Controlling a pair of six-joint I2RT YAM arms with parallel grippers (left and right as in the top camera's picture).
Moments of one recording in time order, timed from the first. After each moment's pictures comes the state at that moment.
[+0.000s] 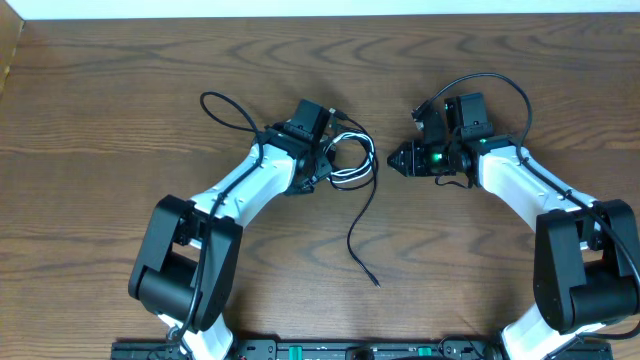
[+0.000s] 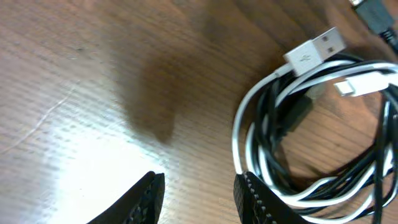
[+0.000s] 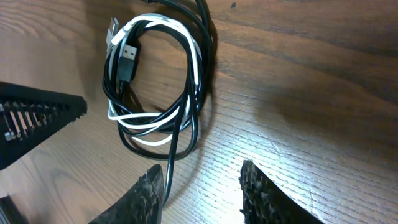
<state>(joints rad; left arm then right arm) -0.44 1.85 1.17 -0.60 0.00 -0.93 0.21 1.79 1.04 -0.33 -0.55 0.23</state>
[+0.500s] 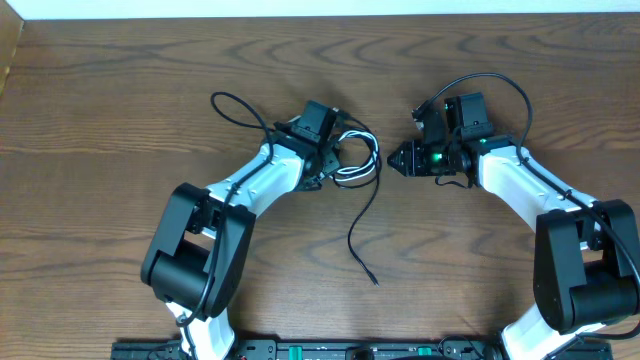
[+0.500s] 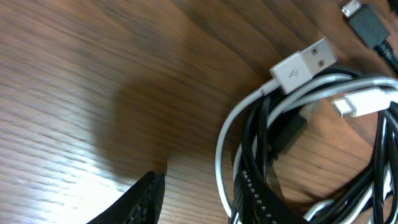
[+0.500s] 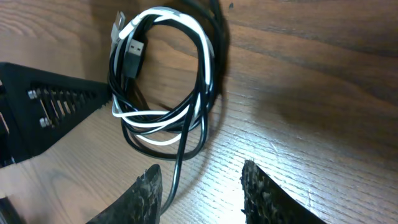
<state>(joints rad) -0.46 1.91 1.17 -0.47 0.00 -0.93 0.21 1.79 1.04 -0.33 -0.54 0.23</state>
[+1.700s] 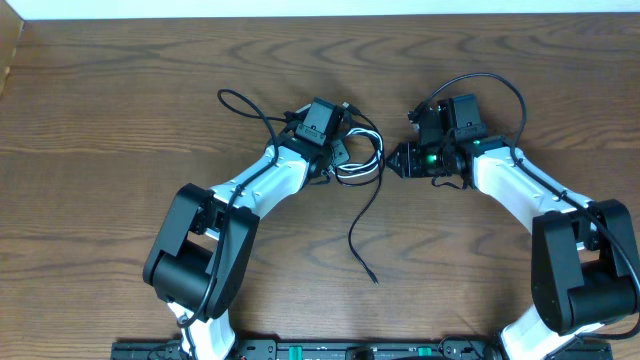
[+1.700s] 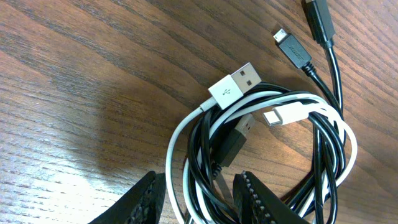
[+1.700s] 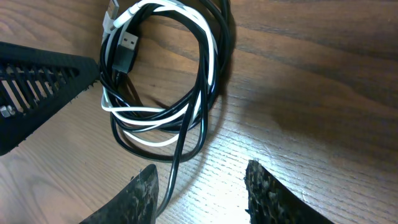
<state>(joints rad) -0.48 1.91 1.17 -0.33 0.00 -0.90 0.24 1.79 1.04 -0.33 -0.47 0.23</state>
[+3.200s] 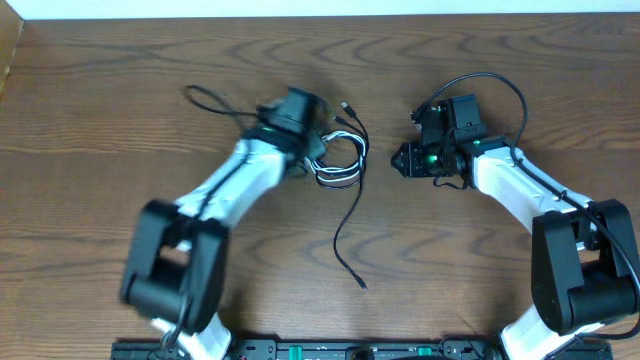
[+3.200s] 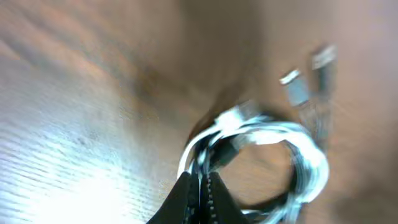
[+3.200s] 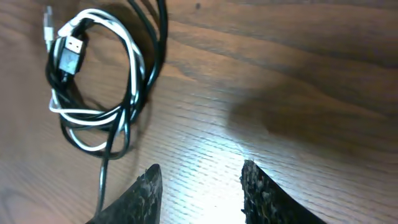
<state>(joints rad) -0.35 1.78 1.18 -0.47 0.02 -0.86 0.24 1.79 1.04 -0.34 -0.39 0.23</state>
